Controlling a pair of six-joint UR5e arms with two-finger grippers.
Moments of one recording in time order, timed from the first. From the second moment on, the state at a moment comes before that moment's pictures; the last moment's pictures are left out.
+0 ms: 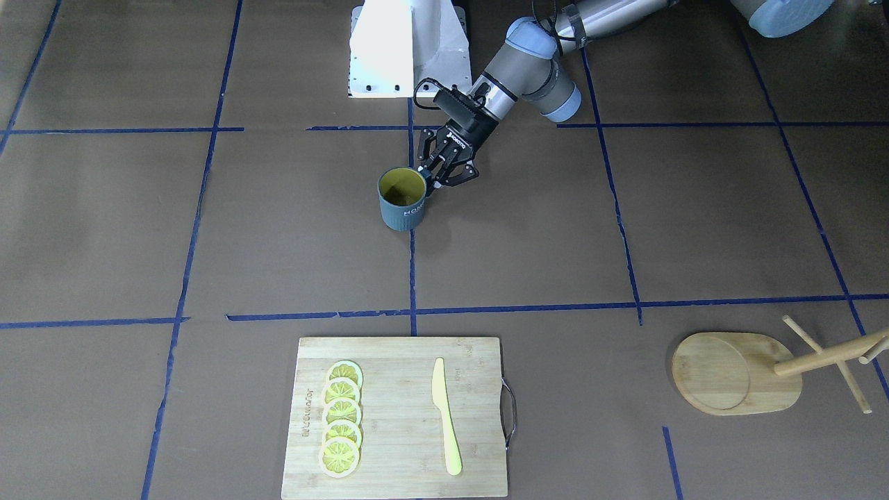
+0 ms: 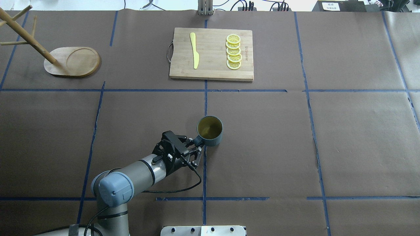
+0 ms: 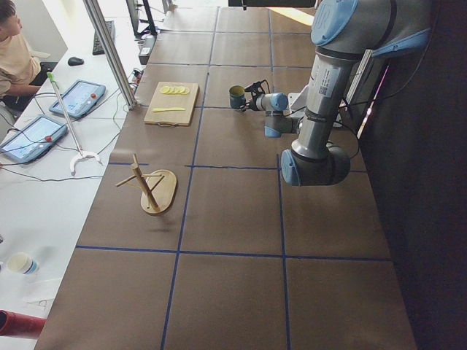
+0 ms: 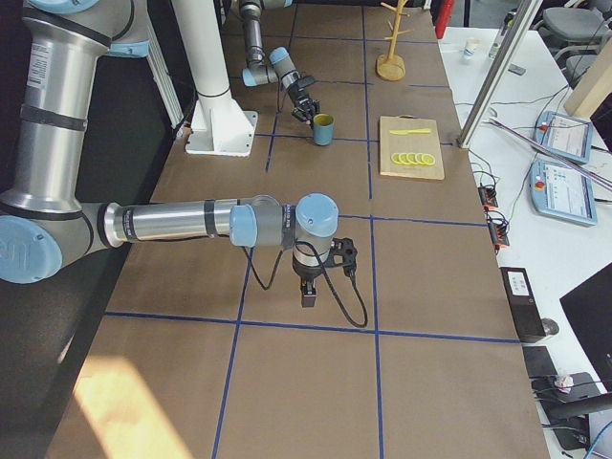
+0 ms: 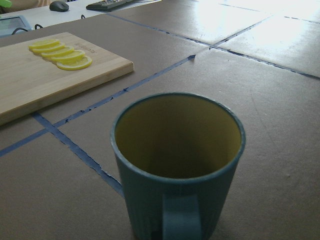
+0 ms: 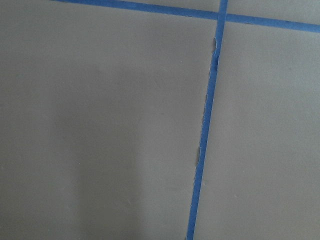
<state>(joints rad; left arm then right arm) -0.22 -2.05 -1.49 -2.80 -1.22 -0.51 1.44 -1.80 1.90 -1.64 2.34 0.00</state>
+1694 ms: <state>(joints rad) -0.75 -2.04 -1.56 -3.08 -1.22 -2.57 1.44 -1.80 1.90 -1.64 2.34 -0.01</state>
